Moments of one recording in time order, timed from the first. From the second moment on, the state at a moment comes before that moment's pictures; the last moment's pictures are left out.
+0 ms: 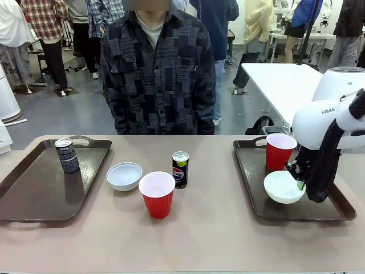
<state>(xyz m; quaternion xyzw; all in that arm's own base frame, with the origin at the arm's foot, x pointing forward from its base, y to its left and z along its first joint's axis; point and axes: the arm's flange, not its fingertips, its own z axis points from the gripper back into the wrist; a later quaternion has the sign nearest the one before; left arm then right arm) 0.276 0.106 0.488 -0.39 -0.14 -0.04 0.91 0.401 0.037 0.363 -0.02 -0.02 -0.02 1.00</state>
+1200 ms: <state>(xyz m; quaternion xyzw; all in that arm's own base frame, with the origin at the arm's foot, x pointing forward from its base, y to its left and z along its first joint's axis) 0.276 0.106 0.488 -0.39 -0.14 -0.04 0.91 0.363 0.038 0.462 -0.05 -0.04 0.00 1.00</state>
